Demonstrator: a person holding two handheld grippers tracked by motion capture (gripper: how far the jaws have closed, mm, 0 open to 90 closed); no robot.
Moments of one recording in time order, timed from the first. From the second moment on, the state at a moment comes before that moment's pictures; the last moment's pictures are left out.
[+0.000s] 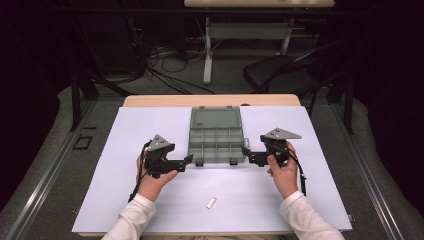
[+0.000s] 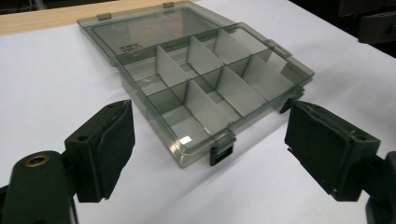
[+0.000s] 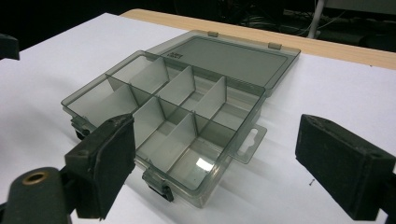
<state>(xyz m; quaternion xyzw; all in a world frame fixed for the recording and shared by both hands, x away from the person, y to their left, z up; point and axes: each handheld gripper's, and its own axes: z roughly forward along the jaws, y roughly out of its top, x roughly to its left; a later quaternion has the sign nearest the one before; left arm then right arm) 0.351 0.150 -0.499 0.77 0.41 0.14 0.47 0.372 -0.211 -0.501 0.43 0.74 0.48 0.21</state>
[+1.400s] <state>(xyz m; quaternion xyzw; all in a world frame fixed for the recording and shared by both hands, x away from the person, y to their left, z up) 0.296 0.114 -0.514 0.79 0.39 0.13 0.45 0.368 -0.206 -0.500 0.42 0.74 0.48 0.21</state>
